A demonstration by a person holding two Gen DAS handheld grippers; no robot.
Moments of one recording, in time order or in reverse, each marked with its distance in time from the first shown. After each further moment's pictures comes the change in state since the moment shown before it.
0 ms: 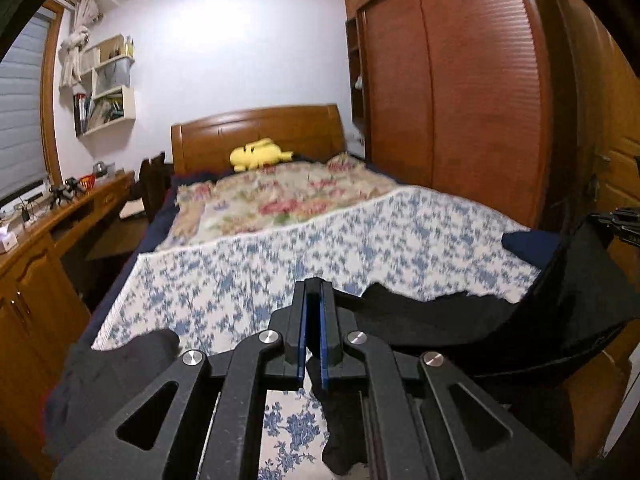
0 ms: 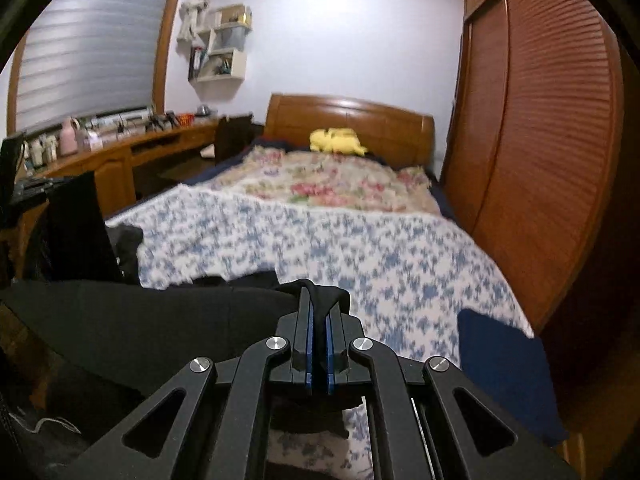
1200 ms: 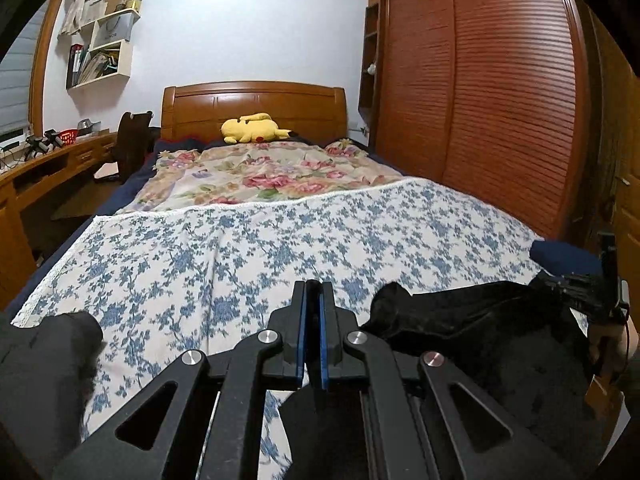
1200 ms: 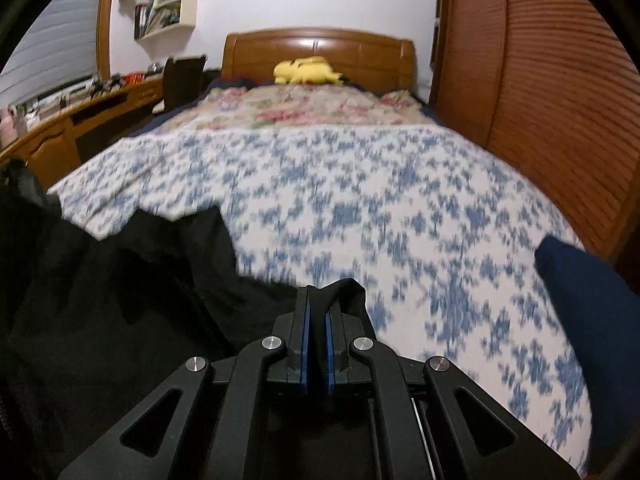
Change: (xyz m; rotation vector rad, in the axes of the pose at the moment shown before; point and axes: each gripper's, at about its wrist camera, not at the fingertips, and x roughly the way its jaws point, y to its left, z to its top) left arm 0.164 0.007 -0.032 -0.129 0.002 -0.061; right arm 0.229 -0.016 0.041 0.136 0.123 -0.087
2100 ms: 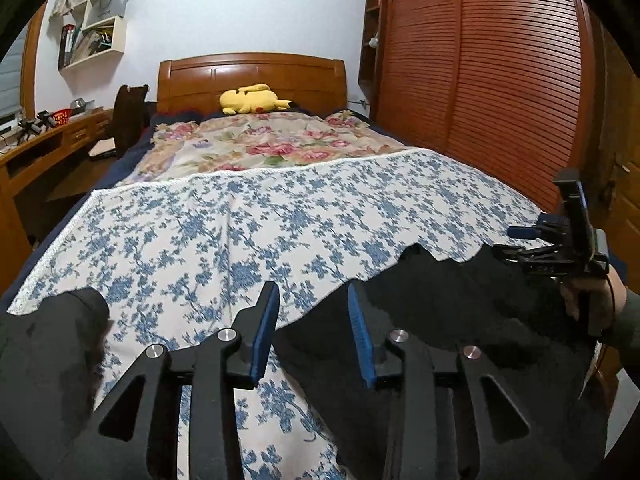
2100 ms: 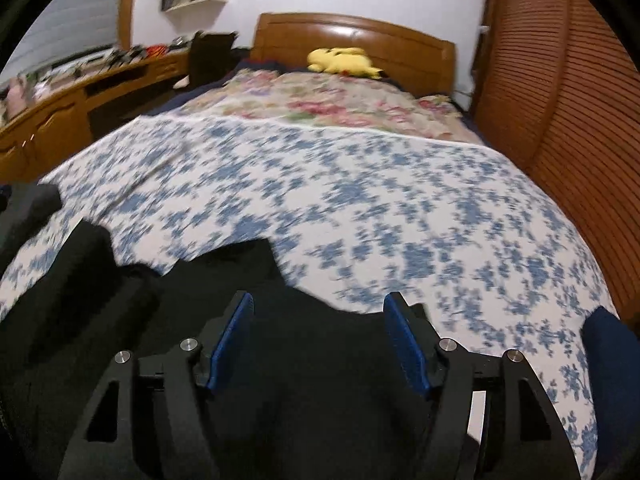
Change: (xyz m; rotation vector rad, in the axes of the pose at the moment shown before) left arm 0.013 0.040 -0.027 0.004 0.114 -0.032; right arm 0.061 0.081 0.045 -0.146 0.116 0.069
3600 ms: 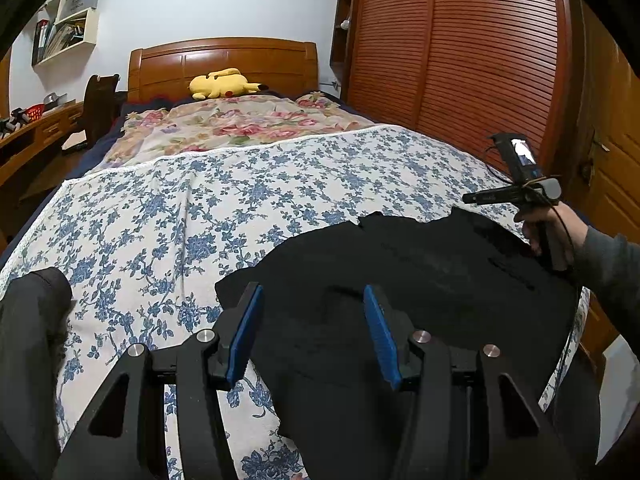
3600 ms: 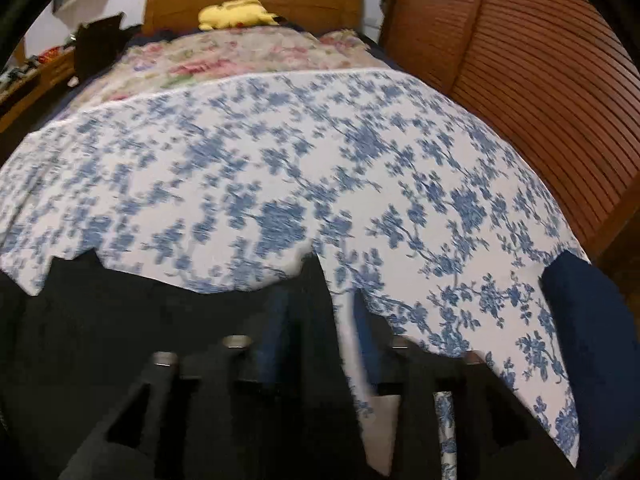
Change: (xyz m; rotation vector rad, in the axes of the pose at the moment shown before) left arm 0.007 -0.030 -0.021 0.035 0.058 -0.081; right arm 0.071 -0.131 0.012 0.229 0.163 -0.233
